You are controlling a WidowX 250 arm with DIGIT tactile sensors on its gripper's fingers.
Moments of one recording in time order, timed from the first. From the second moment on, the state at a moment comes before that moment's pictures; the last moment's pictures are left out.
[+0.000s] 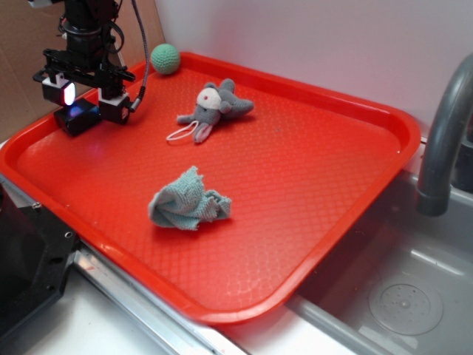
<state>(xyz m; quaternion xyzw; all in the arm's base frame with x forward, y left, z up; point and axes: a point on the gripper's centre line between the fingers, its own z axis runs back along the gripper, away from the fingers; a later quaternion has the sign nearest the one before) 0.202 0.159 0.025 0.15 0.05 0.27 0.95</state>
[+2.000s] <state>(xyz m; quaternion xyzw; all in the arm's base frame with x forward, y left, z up) 0.201 0.095 0.094 0.05 -0.04 0.13 0.99</state>
